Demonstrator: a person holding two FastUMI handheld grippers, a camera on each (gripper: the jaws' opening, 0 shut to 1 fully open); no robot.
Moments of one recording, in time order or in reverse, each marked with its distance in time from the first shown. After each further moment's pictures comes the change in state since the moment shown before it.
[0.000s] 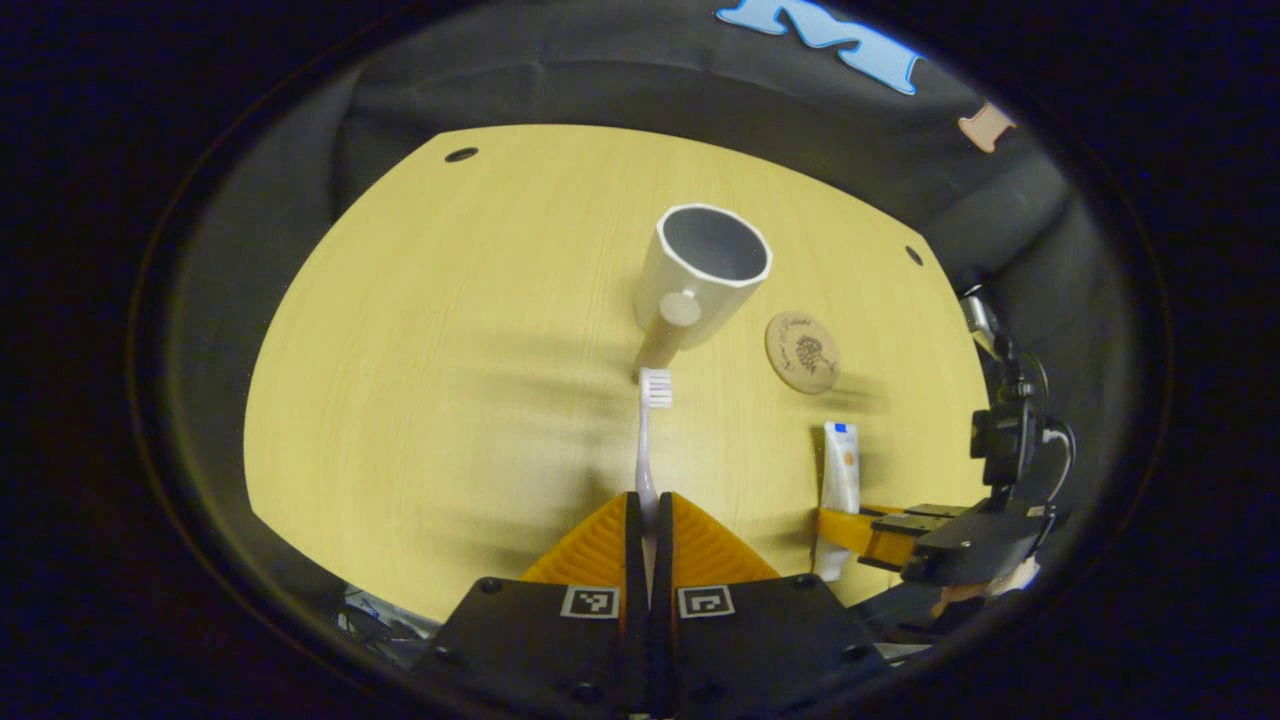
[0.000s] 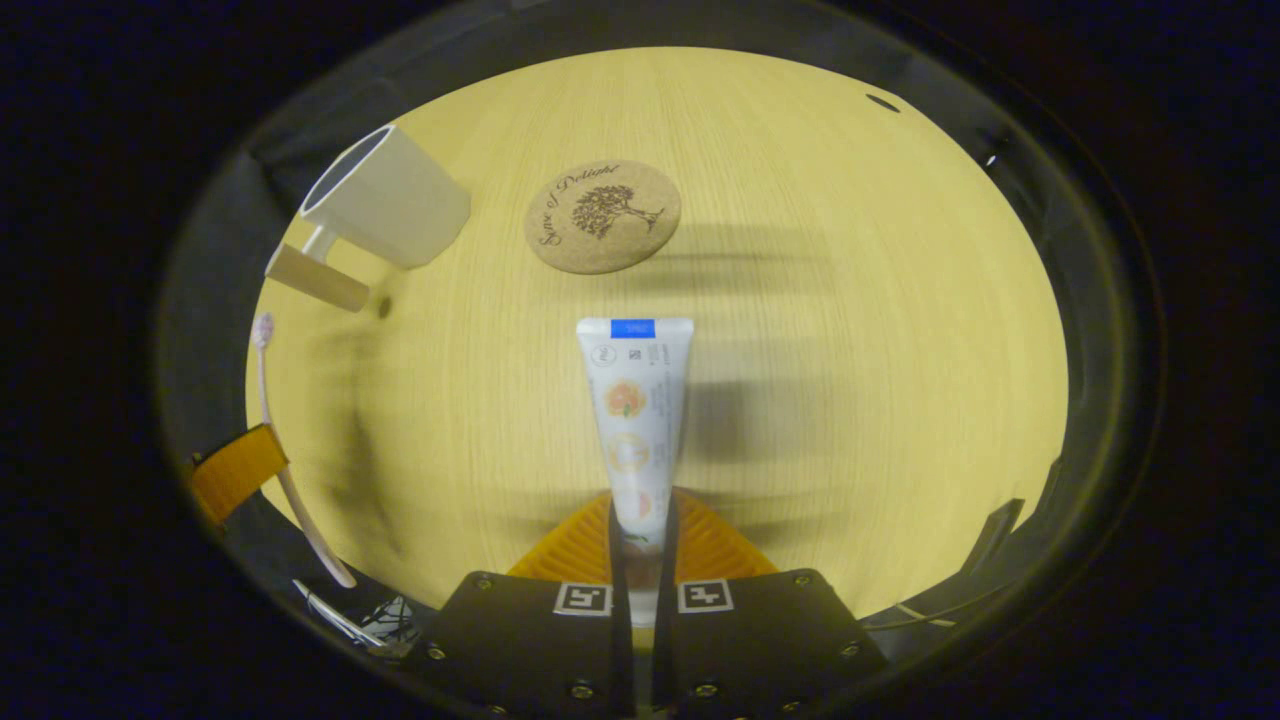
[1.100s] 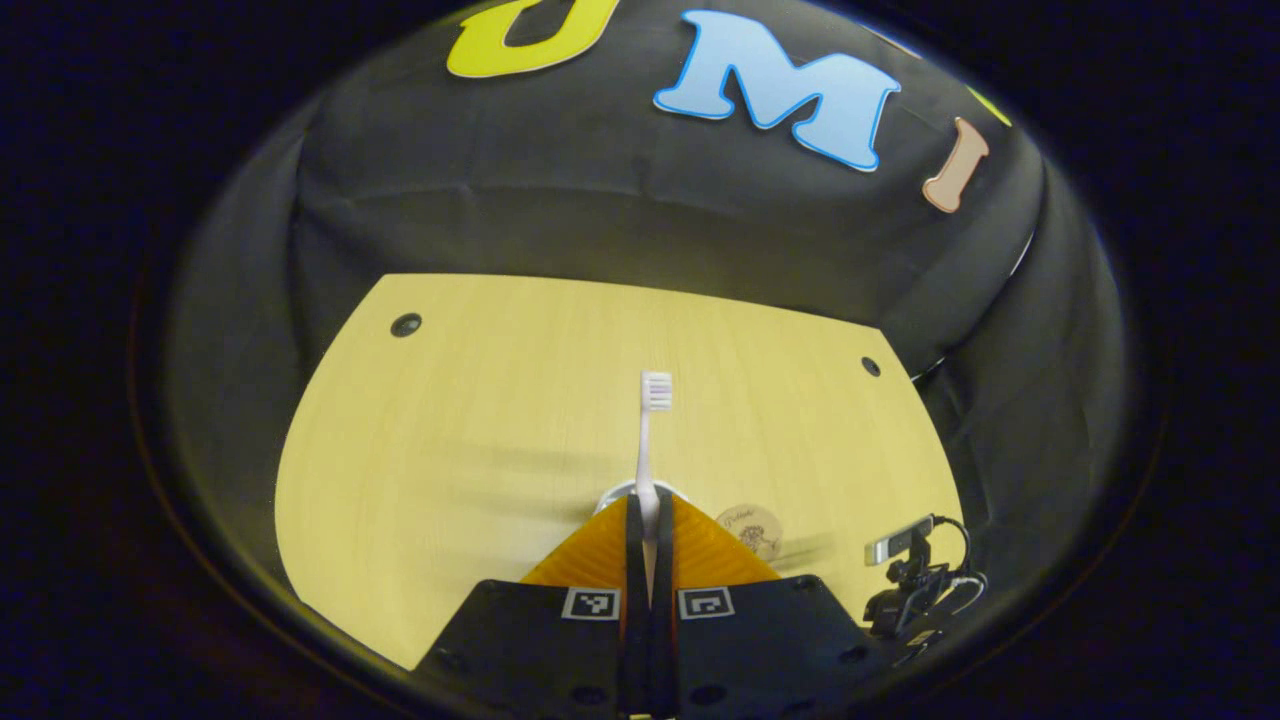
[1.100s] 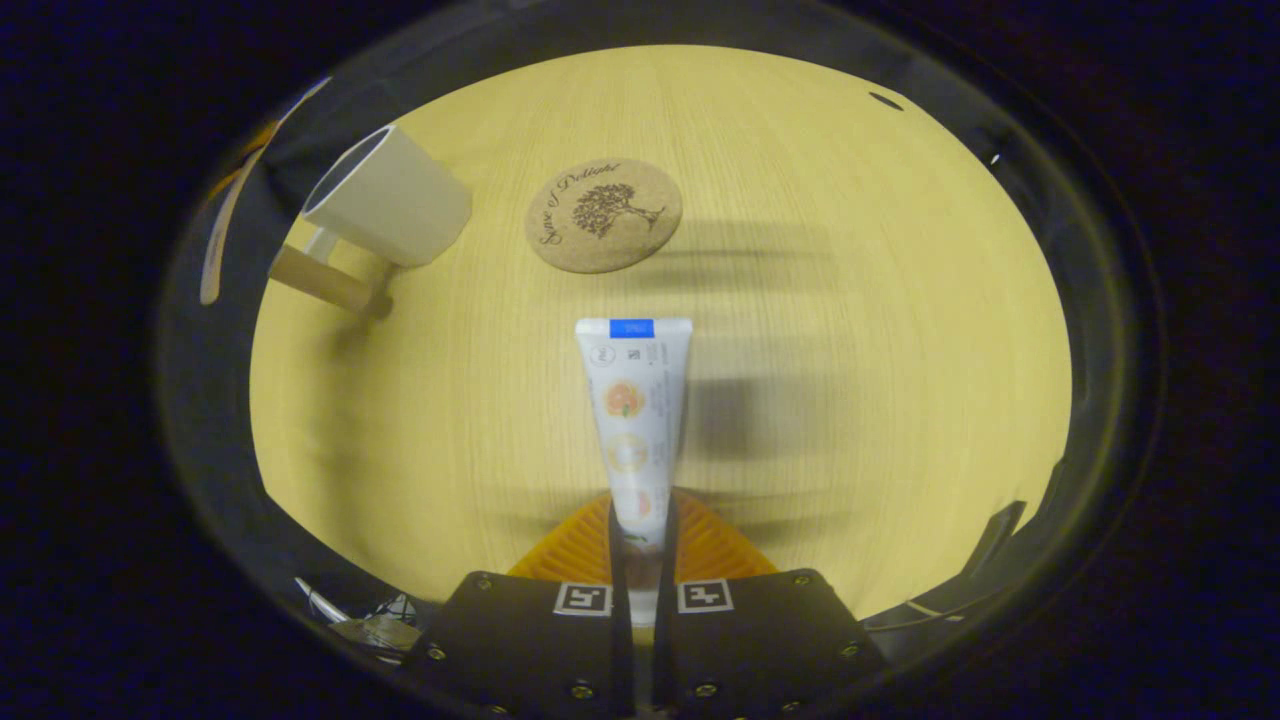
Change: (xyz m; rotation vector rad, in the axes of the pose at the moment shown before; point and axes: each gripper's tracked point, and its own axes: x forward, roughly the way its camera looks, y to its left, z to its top) left arm -0.014 -0.050 0.207 0.127 -0.287 -0.083; right arm 0.000 -0.001 0.001 -0.001 0.007 0.015
